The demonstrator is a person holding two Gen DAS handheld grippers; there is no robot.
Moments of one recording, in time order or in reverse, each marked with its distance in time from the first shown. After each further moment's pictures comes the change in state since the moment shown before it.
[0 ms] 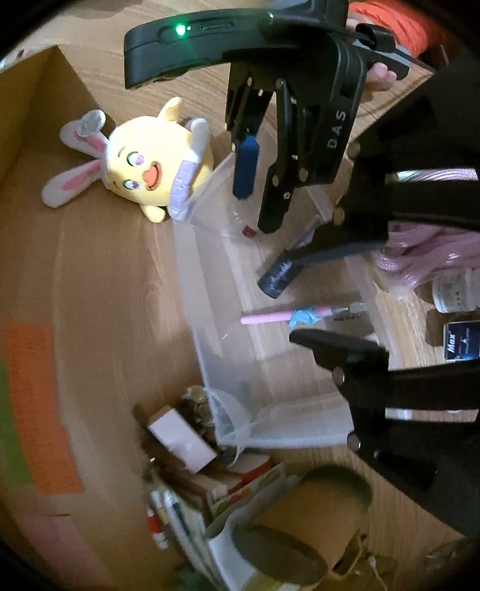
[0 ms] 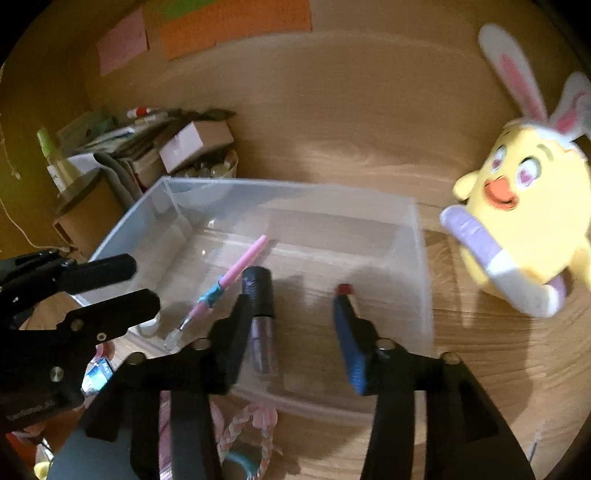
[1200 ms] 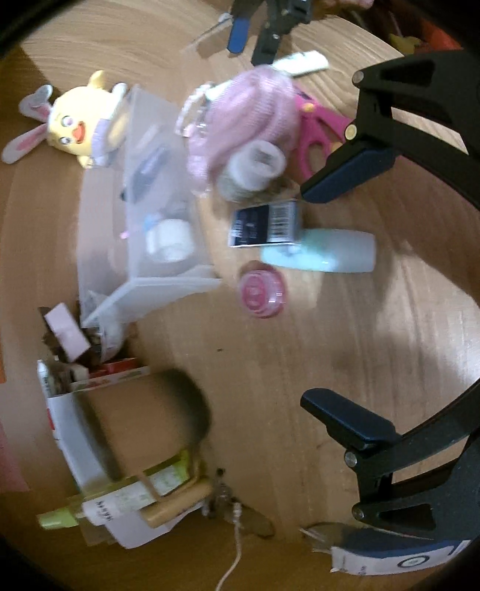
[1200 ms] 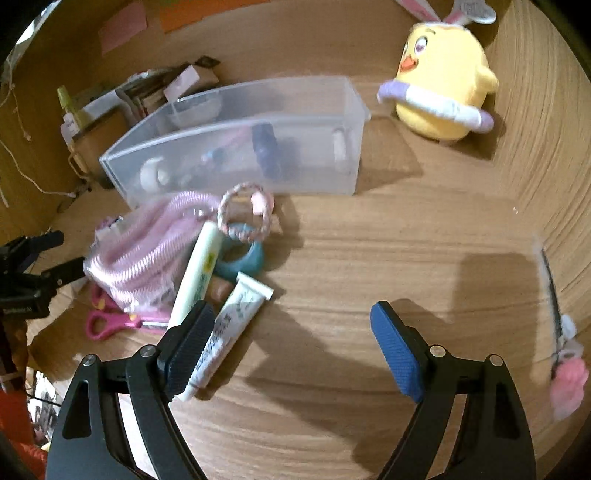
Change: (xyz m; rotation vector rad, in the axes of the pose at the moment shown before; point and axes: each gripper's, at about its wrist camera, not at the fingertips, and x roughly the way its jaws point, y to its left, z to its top) left arm -0.040 0.051 -0.136 -0.050 0.144 0.178; right arm -0.051 0.011 -0.143 0.148 0.084 -0.052
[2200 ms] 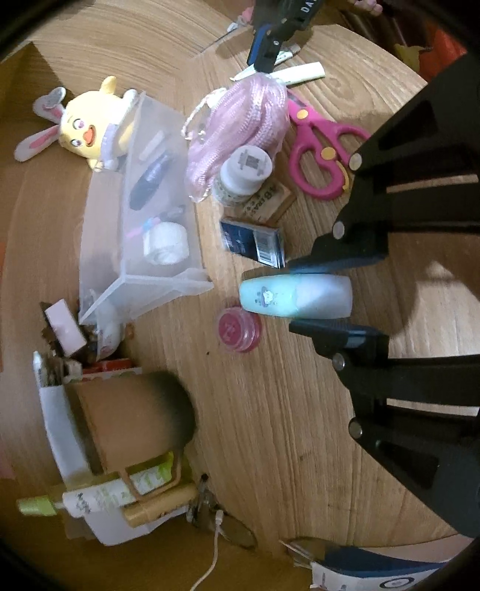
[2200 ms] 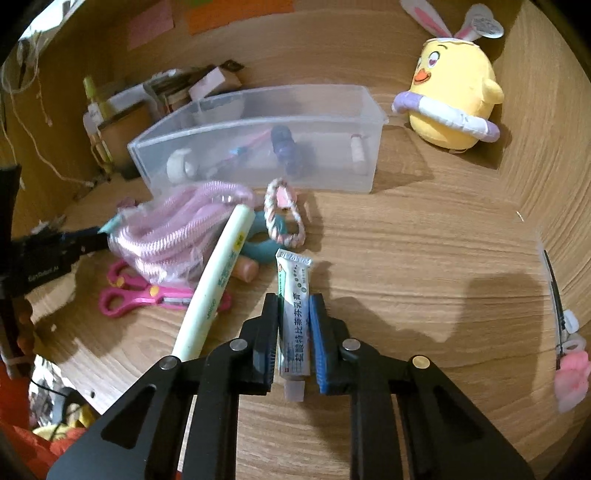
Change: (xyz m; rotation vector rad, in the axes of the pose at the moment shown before) left arm -0.008 0.004 -0.009 -0.051 -0.050 -0.045; right arm -0.018 0.008 -0.013 -0.046 -0.063 0.032
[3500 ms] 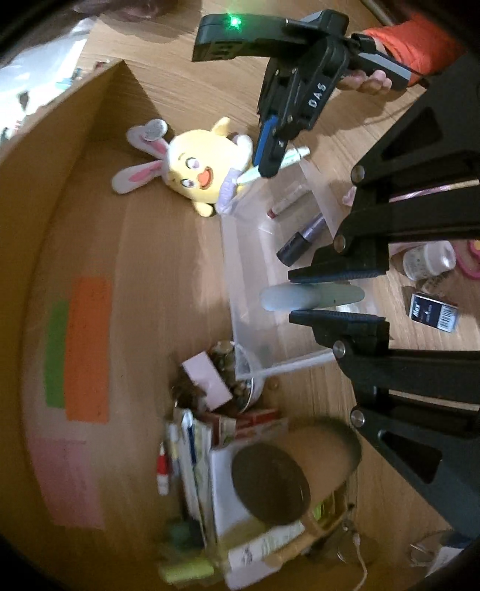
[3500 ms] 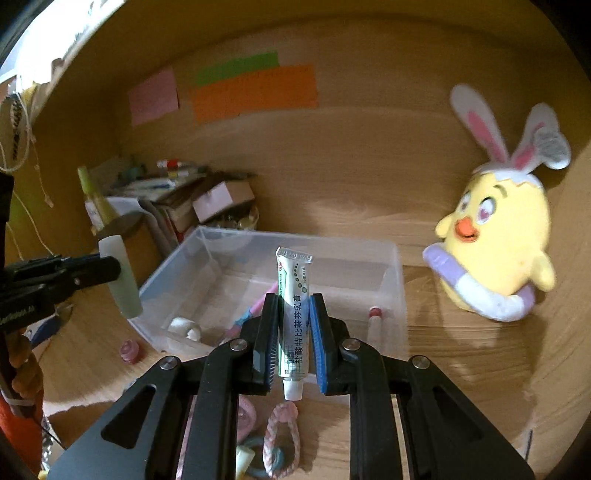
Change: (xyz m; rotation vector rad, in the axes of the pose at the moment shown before) left arm -0.020 -0.019 0.134 -0.007 -0.204 -0.188; right arm 0.016 0.005 0.148 -0.091 -0.194 0.064
